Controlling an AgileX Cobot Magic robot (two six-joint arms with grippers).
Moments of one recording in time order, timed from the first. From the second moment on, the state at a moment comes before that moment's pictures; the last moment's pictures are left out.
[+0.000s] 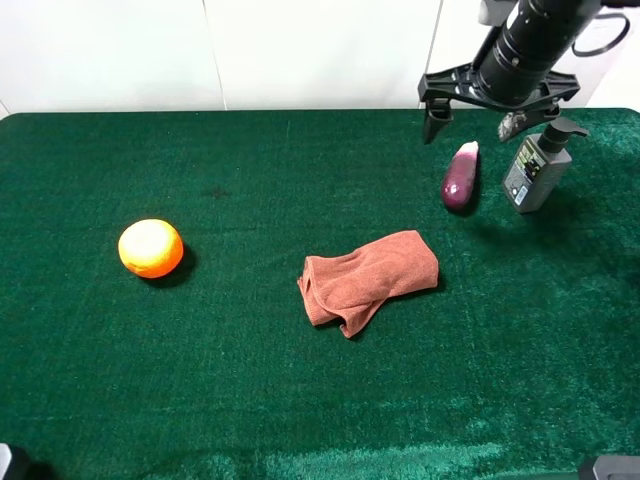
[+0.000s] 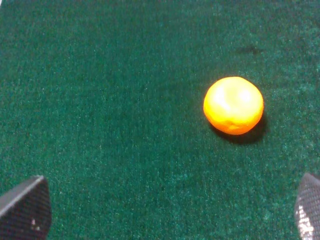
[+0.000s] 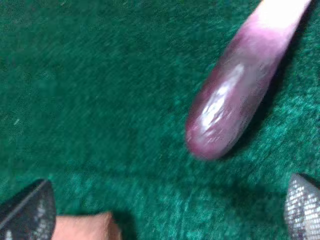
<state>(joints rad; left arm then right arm) -0.05 -0.01 -0.50 0.06 1.06 -0.01 0.33 1.81 -1.29 0.01 0.79 0.16</state>
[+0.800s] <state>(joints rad) -0.05 -0.01 -0.50 0.06 1.06 -0.01 0.26 2.01 -1.29 0.01 0.57 0.18</state>
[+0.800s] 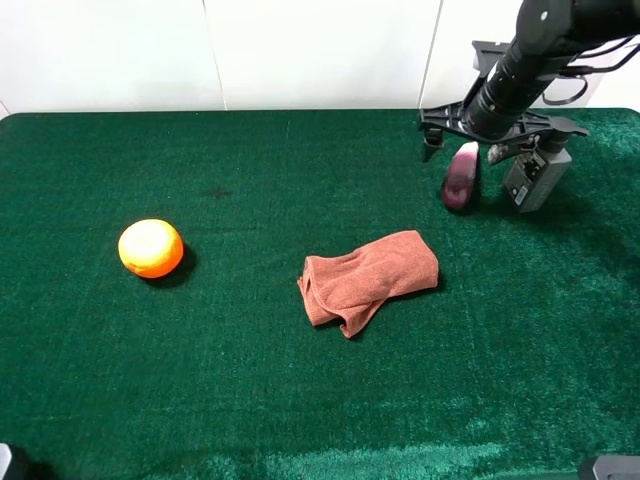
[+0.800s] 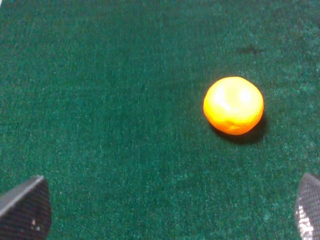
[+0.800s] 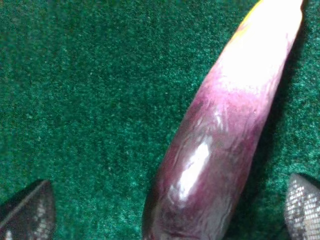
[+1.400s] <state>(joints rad) -0.05 -0.01 -0.50 0.06 1.06 -0.01 0.25 2.09 -1.29 0.00 0.53 0.18</state>
